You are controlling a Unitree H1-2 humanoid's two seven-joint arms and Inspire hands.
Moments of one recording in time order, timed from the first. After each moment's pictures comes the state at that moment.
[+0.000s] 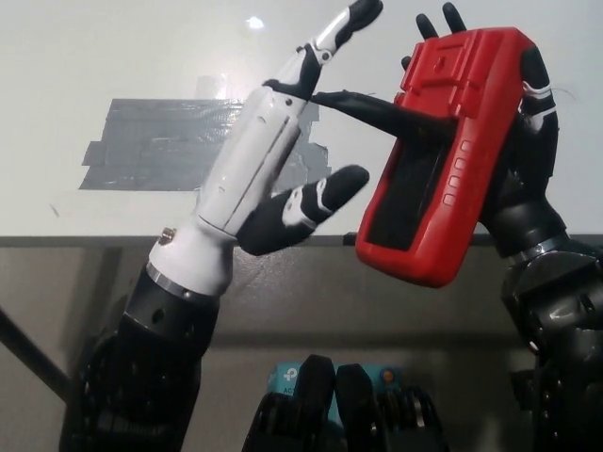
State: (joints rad) left_arm -0.56 0.07 -0.23 -0.52 0.33 0.10 -0.17; right_arm -0.54 0.06 -0.15 -0.23 1.20 0.47 -0.07
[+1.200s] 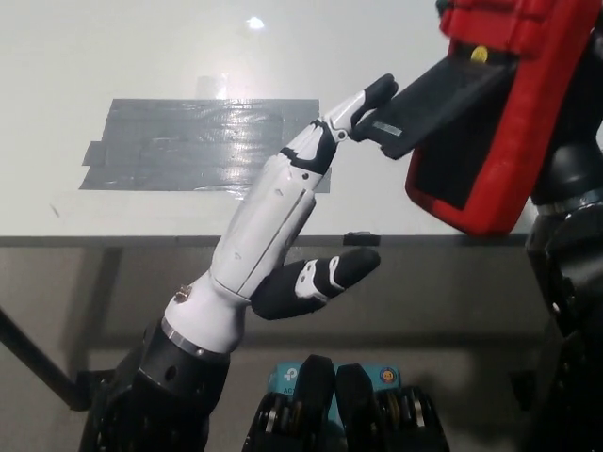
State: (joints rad) left_arm -0.43 0.05 -0.27 -0.54 0.35 0.03 -0.18; right_arm -0.70 0.10 -0.21 -0.39 1.25 0.46 -0.24
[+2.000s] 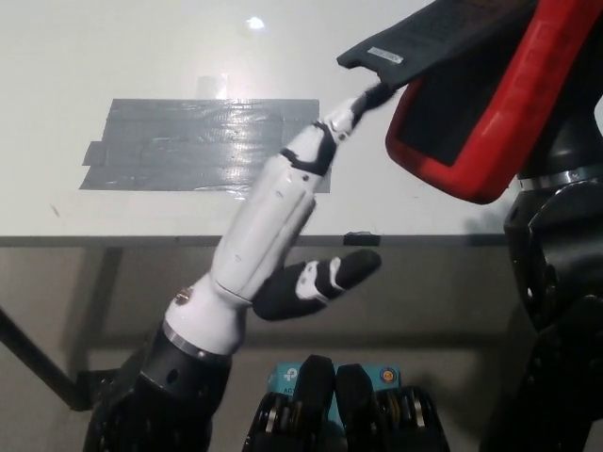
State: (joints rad) left_arm -0.44 0.03 -0.24 -0.55 0.37 0.02 -0.18; right_arm -0.76 0.19 -0.21 -0.42 1.25 0.38 -0.35
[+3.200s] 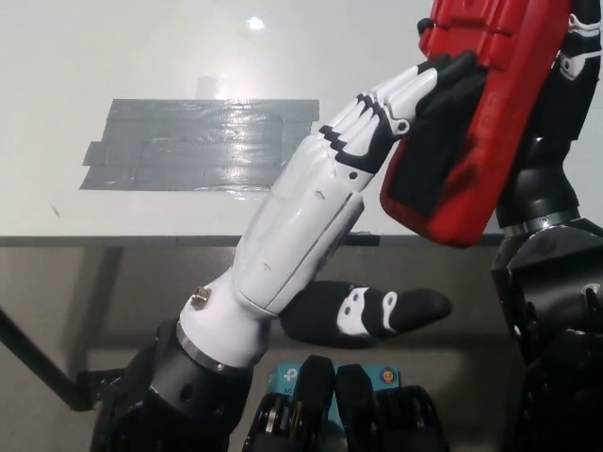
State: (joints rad) left_arm -0.52 0.00 -0.34 -0.66 0.44 0.11 -0.22; right_arm -0.62 0.15 -0.14 -0.39 1.18 0.37 -0.34
